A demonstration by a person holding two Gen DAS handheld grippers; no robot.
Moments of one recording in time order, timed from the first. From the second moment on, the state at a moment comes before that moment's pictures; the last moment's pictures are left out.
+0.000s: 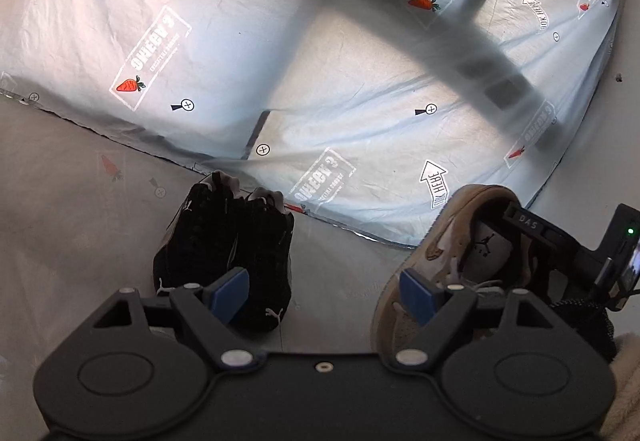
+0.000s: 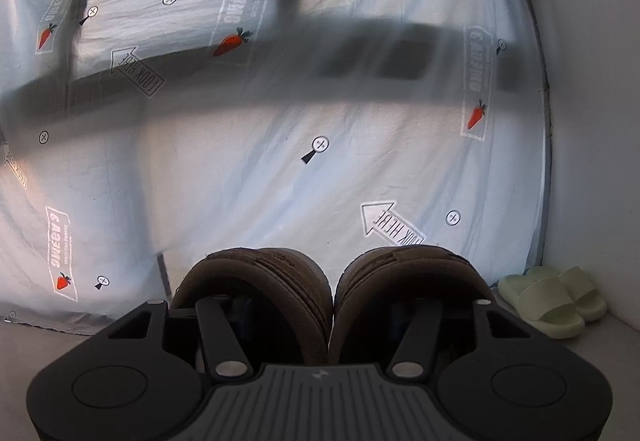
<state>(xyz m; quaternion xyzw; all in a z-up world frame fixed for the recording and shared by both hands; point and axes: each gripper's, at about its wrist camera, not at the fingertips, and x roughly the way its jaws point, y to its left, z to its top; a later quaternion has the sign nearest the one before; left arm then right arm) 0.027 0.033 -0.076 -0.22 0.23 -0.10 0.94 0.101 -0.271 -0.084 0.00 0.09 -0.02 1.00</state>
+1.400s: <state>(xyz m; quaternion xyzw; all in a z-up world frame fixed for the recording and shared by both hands) -0.016 -0.287 -0.059 -0.15 0.23 -0.13 0.95 -0.048 -0.639 -0.049 -0.03 0.15 -0.17 0.97</state>
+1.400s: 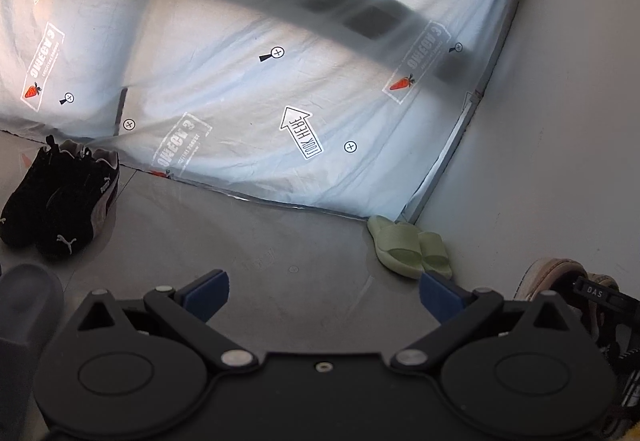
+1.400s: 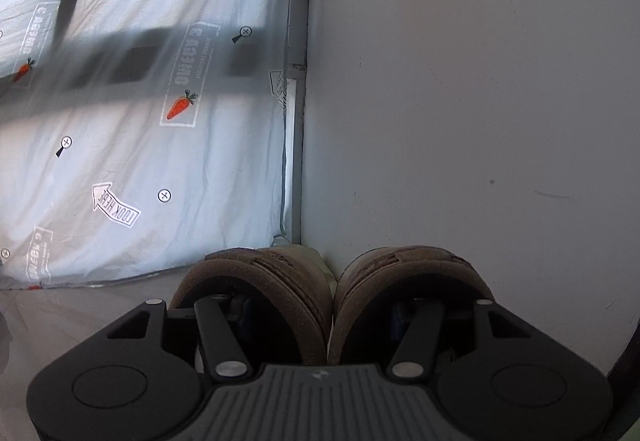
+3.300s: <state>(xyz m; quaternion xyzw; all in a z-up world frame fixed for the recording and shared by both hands) 0.164 -0.358 -0.101 -0.12 0.33 -0.01 0.94 0.321 -0.782 -0.161 -0.05 0.46 0.02 0.89</state>
